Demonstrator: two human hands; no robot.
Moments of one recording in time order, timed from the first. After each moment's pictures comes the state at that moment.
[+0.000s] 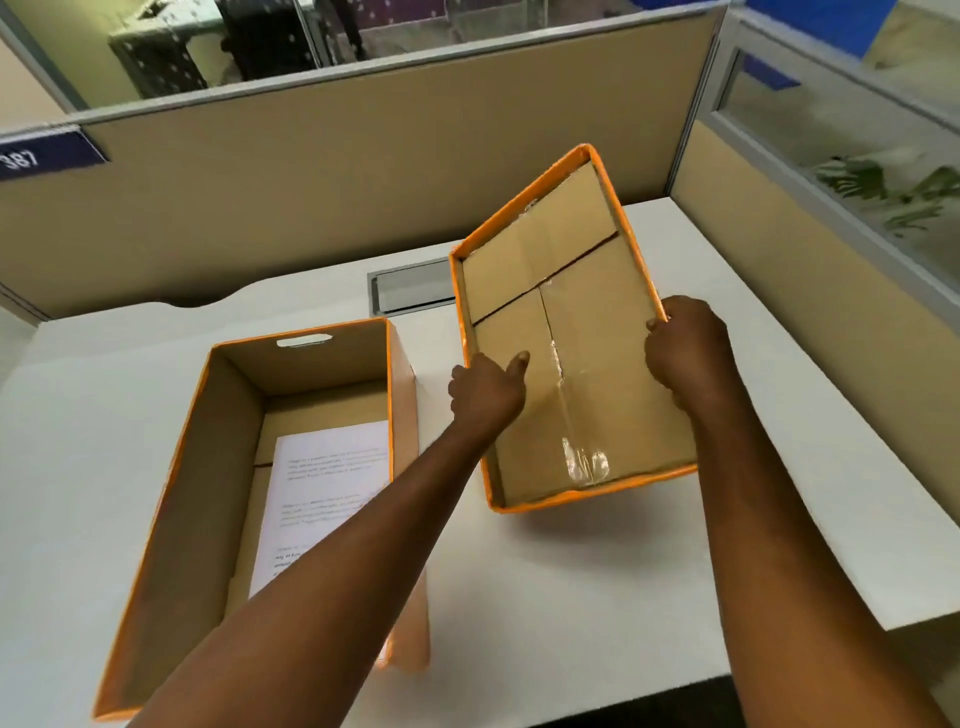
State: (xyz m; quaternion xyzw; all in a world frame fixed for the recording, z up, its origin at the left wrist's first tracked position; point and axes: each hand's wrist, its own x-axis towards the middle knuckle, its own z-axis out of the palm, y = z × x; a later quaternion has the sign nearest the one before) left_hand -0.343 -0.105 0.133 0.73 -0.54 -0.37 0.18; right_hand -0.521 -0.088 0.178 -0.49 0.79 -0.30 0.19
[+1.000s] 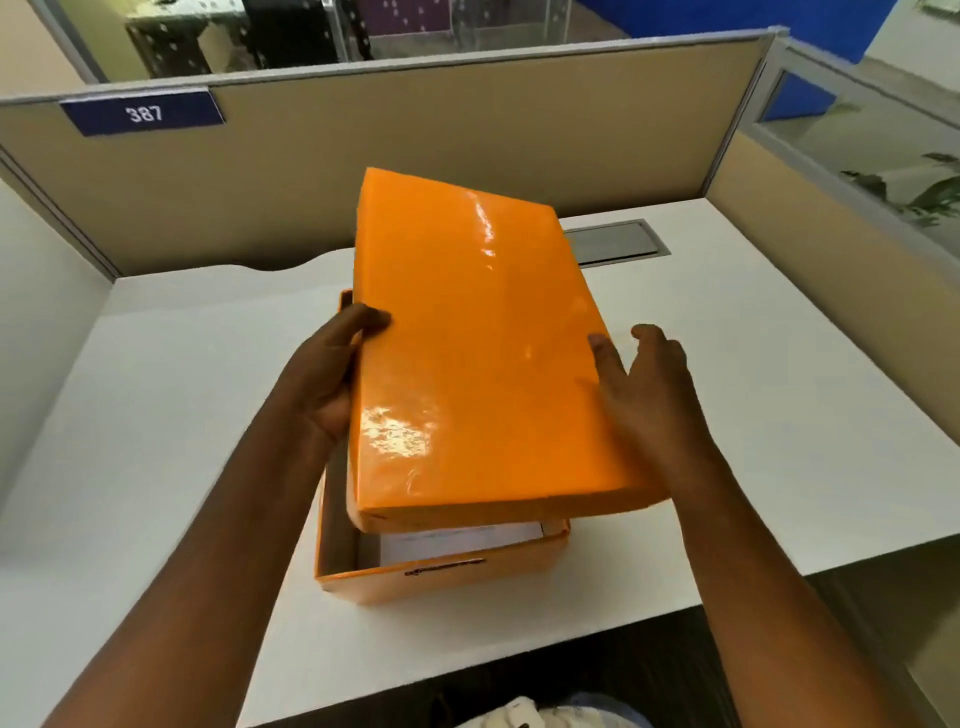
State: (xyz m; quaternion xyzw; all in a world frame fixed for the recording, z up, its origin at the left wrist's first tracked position) left_hand -0.036 -0.011 0.211 0.49 -0.29 -0.71 0.41; right_hand -0.298 0.039 0.203 -0.50 0.79 -0.26 0.23
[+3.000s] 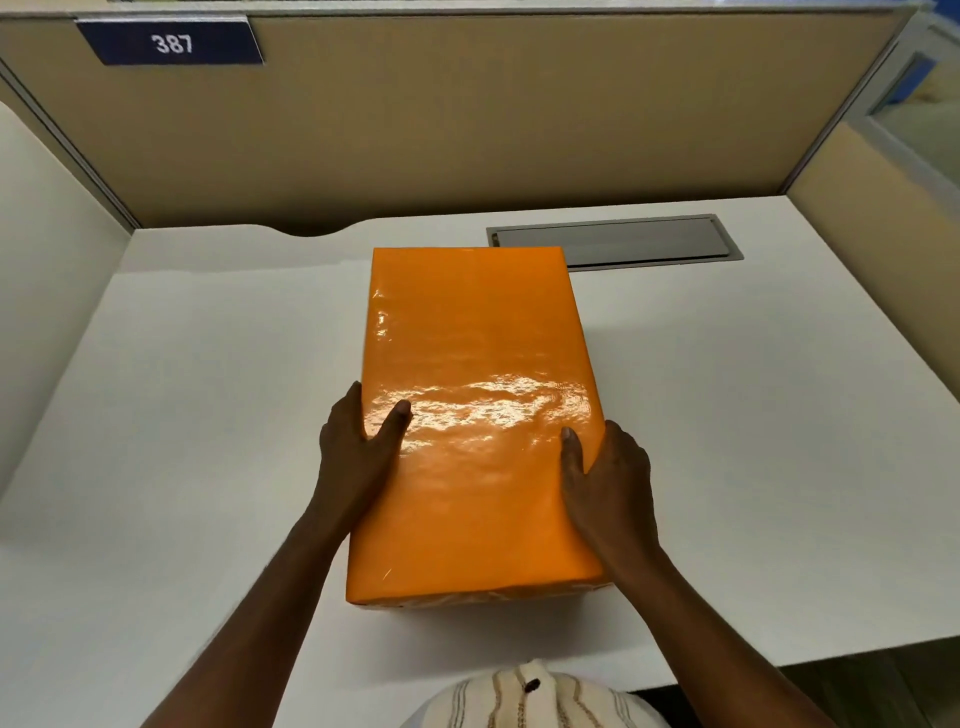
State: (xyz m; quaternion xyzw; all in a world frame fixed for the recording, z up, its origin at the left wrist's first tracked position) left_hand 0.019 -0.019 0.080 0.69 -0.49 -0.38 0.37; right_hand -0.225 0.013 0.080 -0.52 0.80 -0.22 0.22
